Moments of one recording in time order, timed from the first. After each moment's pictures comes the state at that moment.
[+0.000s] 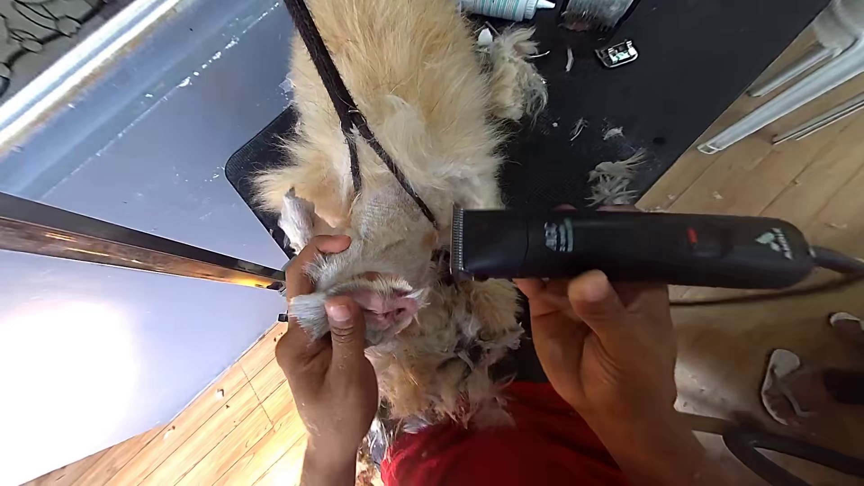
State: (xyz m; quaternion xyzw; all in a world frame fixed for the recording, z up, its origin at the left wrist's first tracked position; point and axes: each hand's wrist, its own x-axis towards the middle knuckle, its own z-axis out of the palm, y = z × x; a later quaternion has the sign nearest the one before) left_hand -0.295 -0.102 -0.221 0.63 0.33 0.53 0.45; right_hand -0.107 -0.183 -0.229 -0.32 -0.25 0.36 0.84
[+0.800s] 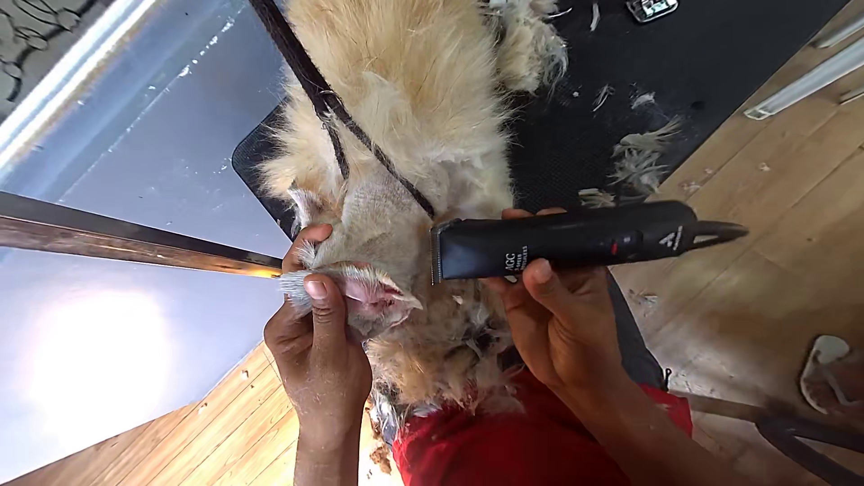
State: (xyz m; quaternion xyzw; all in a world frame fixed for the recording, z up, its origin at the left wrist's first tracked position) left_hand -0.298 -0.099 -0.217 0.57 0.36 0.55 0.50; right_hand -0.119 -0.180 -0.262 -0.30 -0.21 0.44 0.82
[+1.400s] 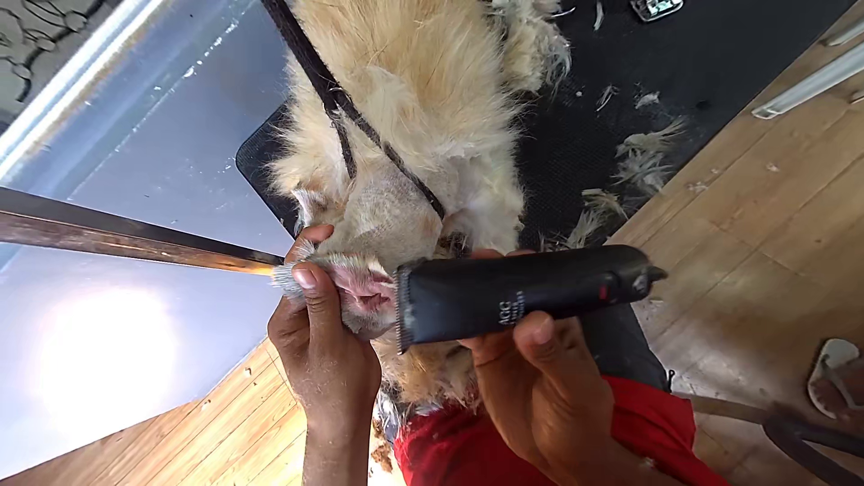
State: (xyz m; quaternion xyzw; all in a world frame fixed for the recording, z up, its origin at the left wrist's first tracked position) left_hand -0.288 -0.101 -0.211 0.52 0.38 0.57 0.51; right_hand -0.168 -0.196 -0.237 -0.19 -0.11 0.49 0.85
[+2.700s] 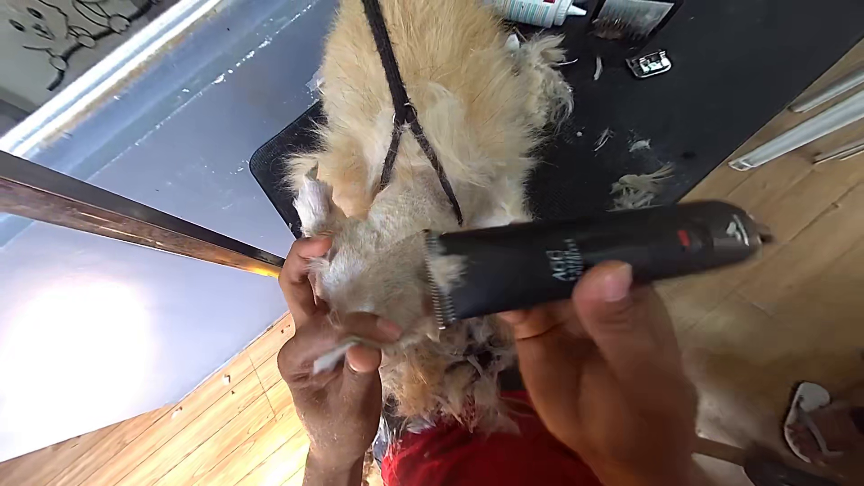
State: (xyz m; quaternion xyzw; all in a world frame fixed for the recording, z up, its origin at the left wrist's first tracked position) left_hand -0.305 -0.107 -0.220 0.62 0.27 0.58 0.45; right_hand -0.134 -0.175 -0.197 -0.33 -0.23 0.42 0.82
